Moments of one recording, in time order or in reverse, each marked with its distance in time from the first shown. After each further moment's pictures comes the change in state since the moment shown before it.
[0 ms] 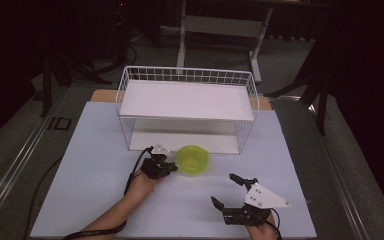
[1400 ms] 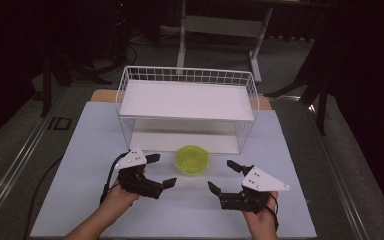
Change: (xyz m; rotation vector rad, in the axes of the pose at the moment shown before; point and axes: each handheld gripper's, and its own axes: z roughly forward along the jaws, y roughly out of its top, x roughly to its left) left arm -0.042 0.004 -0.110 -0.321 -0.144 0.129; right arm -0.013 0.034 0.015 -0.009 -0.009 0.066
